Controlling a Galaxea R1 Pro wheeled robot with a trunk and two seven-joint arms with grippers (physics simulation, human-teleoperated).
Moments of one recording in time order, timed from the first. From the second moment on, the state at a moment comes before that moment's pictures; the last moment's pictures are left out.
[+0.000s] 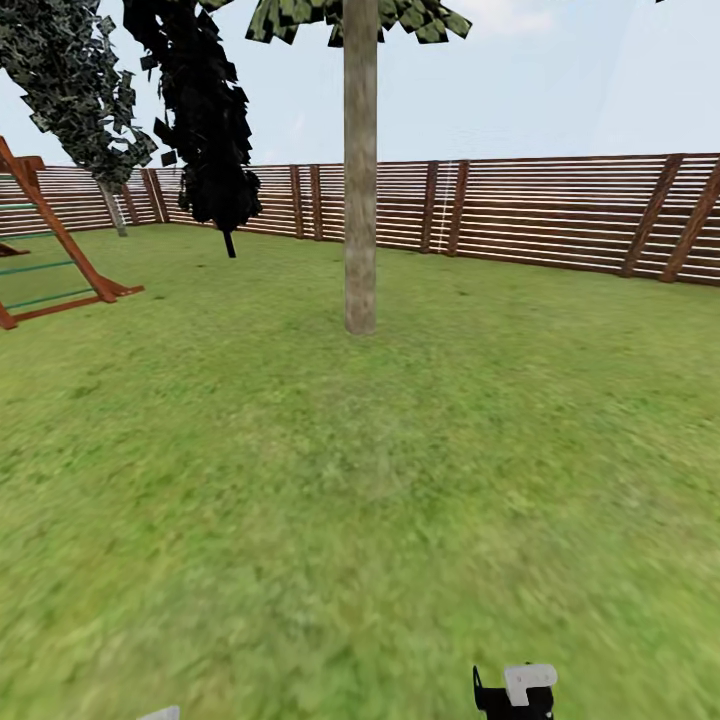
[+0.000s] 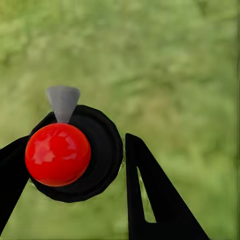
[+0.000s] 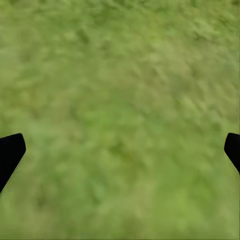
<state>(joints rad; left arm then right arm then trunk) -0.28 0.15 -0.27 -0.18 0.51 -0.42 0.11 -0.40 -0.01 0.14 -0.08 0.05 -0.59 -0.23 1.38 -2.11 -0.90</state>
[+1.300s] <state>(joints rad) -0.28 0.16 -0.27 -0.18 0.51 -0.42 0.11 -0.40 -0.01 0.14 -0.08 0.05 -0.59 -0.23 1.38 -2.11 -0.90</state>
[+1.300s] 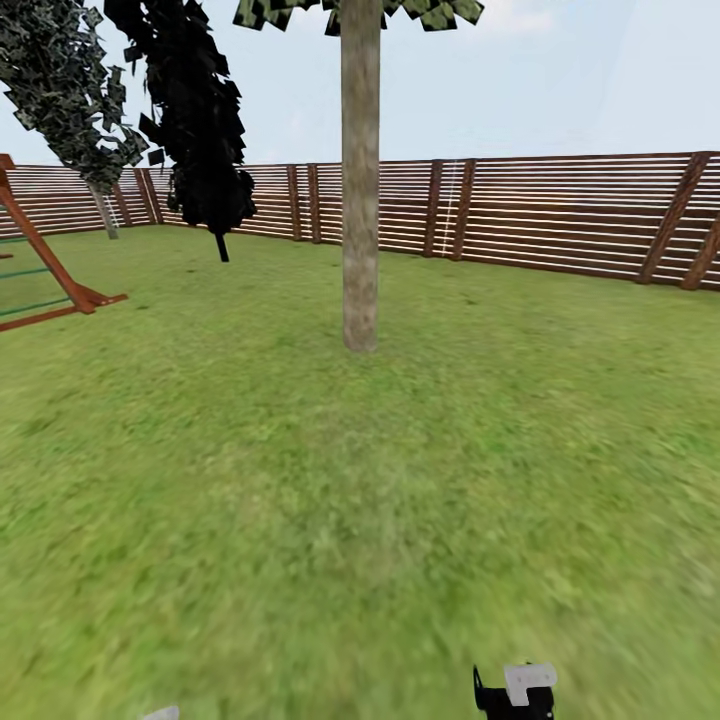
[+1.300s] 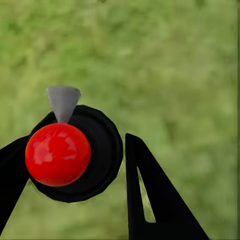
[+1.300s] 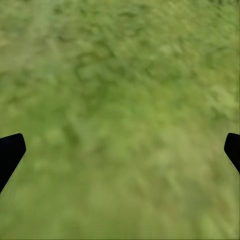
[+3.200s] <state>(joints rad) -0.28 0.16 -0.27 -0.18 0.51 -0.42 0.11 -0.40 -0.01 0.14 -0.08 0.05 -0.59 -0.23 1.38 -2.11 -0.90</state>
